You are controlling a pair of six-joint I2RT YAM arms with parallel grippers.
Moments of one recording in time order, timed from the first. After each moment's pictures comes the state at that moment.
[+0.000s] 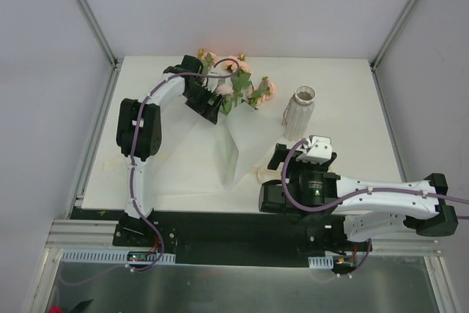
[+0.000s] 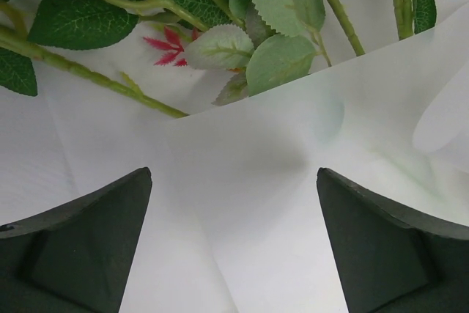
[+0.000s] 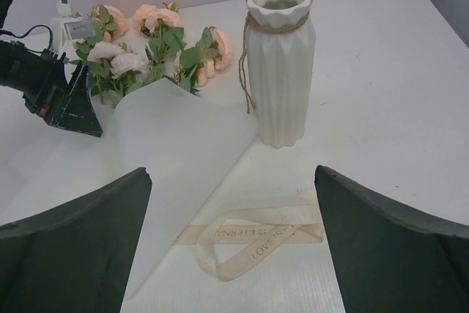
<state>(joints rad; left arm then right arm) -0.27 2.18 1.80 -0.84 0.47 0.37 1.52 1.19 1.16 -1.44 1.46 1.60</state>
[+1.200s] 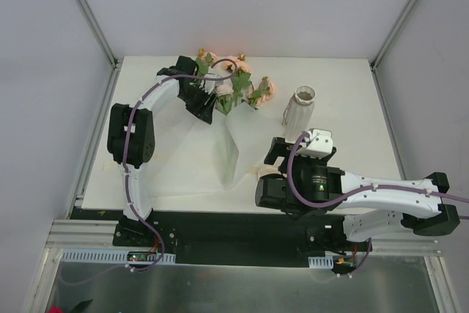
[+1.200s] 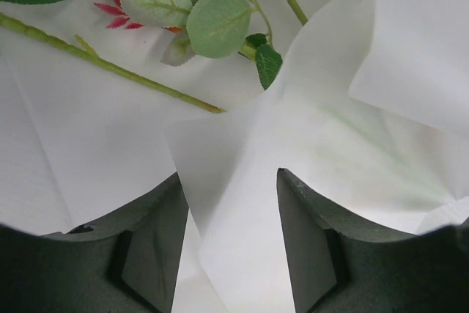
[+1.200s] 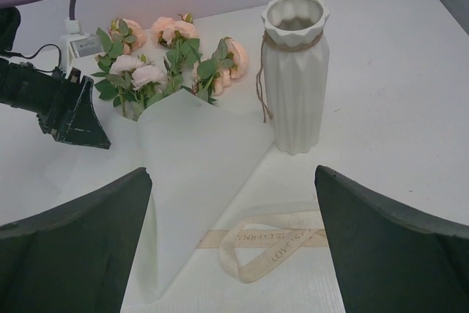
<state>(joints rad) -0.25 2.08 1.69 -0.84 0.54 0.39 1.52 1.22 1.29 -1.44 1.46 1.55</state>
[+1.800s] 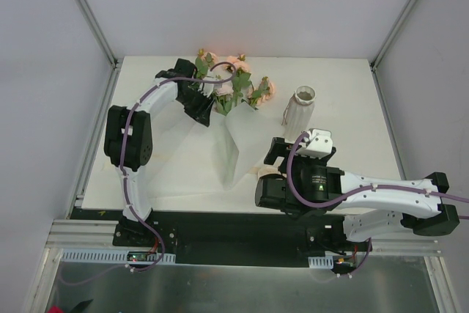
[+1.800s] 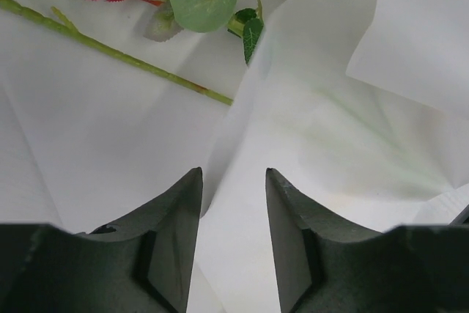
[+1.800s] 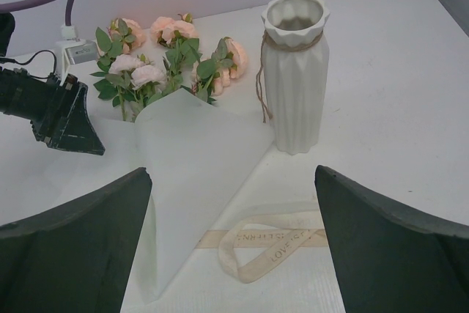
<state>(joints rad) -0.25 2.00 1.61 -0.84 0.54 0.40 1.52 1.22 1.29 -1.44 1.46 1.54</state>
